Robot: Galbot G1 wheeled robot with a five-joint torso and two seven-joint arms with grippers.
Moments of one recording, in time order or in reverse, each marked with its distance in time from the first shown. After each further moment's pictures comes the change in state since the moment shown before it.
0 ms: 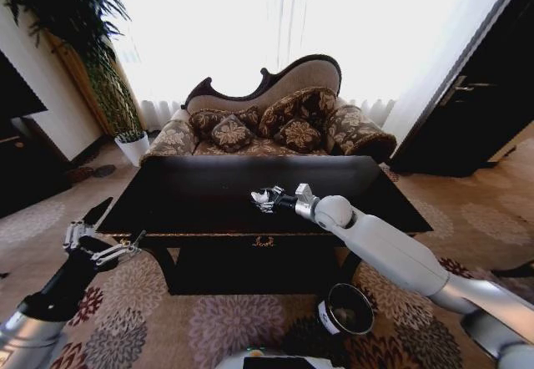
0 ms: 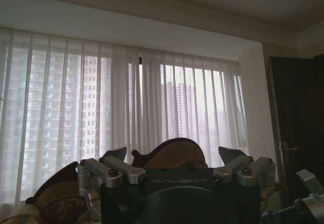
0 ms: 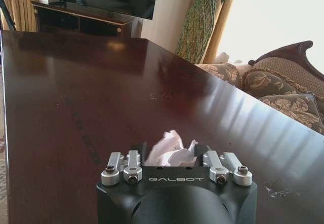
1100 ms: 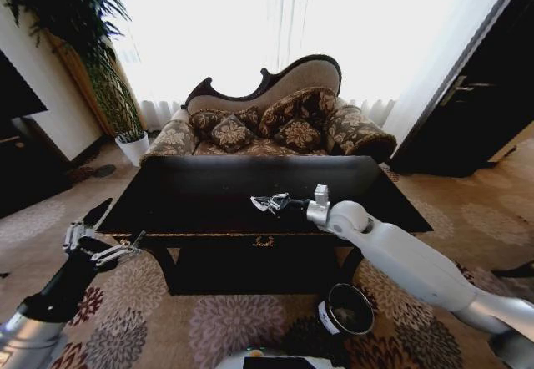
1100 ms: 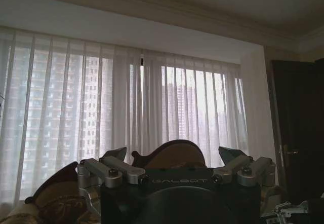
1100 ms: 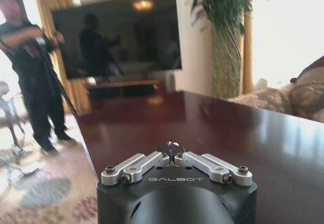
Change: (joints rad) left arm 0.002 -0.006 -0.001 0.000 -0.015 -0.001 0.001; right arm -0.164 -0.120 0.163 0.113 0.350 0.146 -0.172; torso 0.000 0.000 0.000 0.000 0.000
